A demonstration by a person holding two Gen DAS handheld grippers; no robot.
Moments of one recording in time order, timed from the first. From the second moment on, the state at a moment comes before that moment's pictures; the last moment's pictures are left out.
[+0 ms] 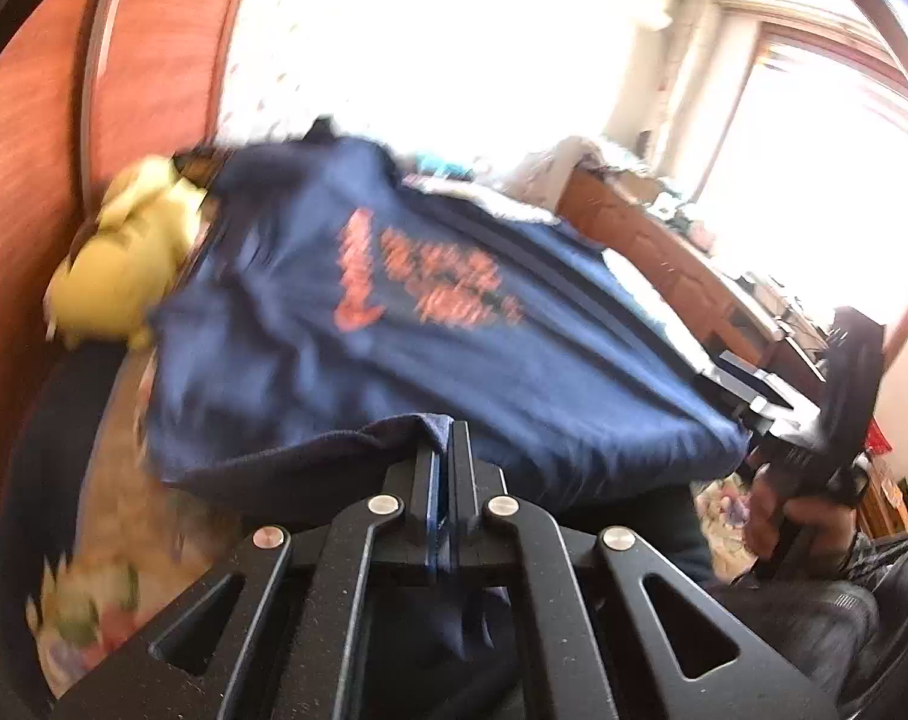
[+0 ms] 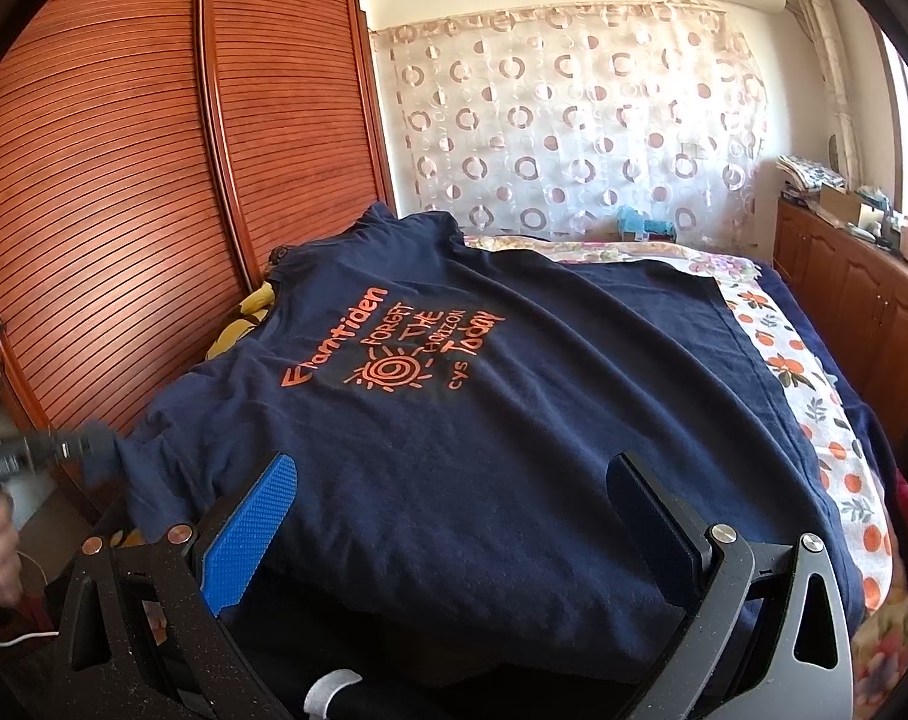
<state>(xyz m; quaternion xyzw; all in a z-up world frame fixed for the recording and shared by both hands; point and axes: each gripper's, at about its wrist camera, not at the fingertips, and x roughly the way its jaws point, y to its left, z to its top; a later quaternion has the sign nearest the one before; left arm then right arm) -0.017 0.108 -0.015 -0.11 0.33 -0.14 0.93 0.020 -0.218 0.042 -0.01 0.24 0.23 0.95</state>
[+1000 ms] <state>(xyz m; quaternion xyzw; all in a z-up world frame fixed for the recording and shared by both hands) 0.124 0.080 0.001 -0.03 0.32 -0.13 0.94 0.086 -0.173 0.031 -0.05 0.26 0.29 0.92</state>
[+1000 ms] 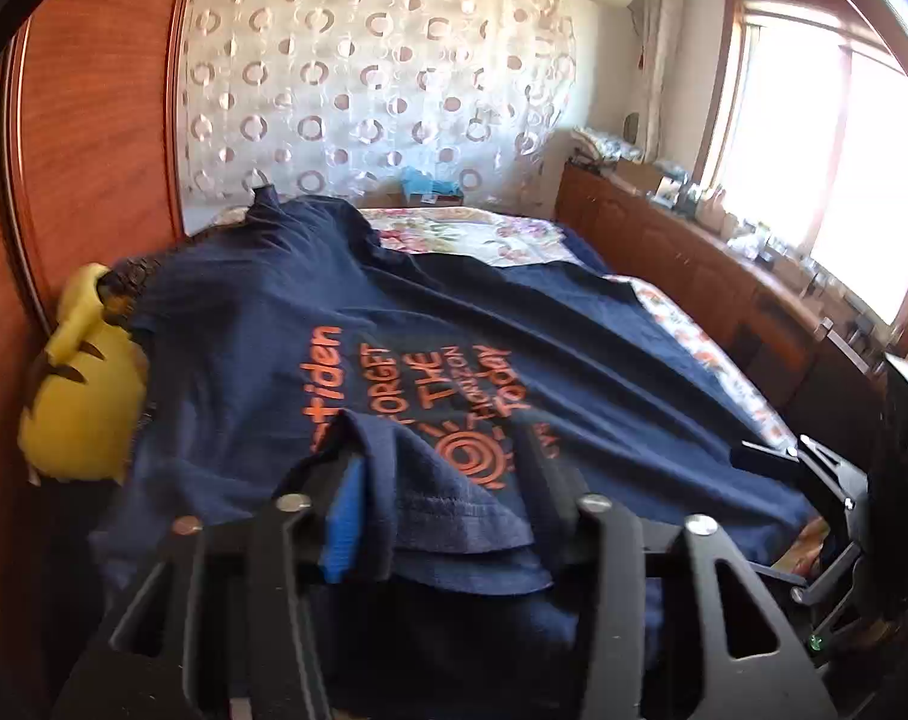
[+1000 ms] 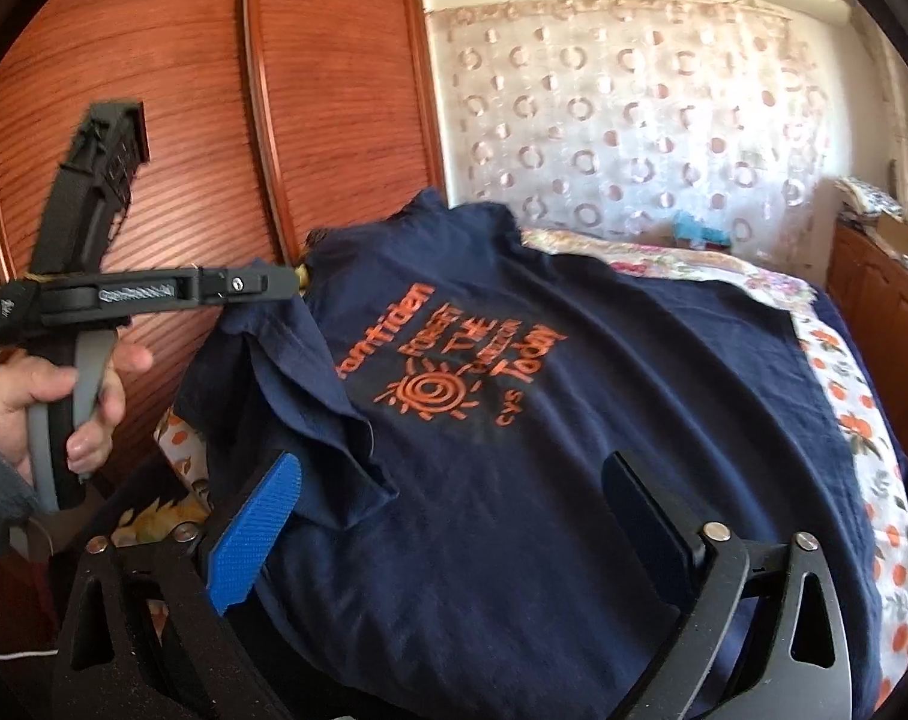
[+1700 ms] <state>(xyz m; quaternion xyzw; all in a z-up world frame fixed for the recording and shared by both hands) 0.110 0.145 -0.033 -0.03 0.36 -0.07 0.93 0.171 -0.124 -0.011 -0.08 0.37 0.36 0.85</state>
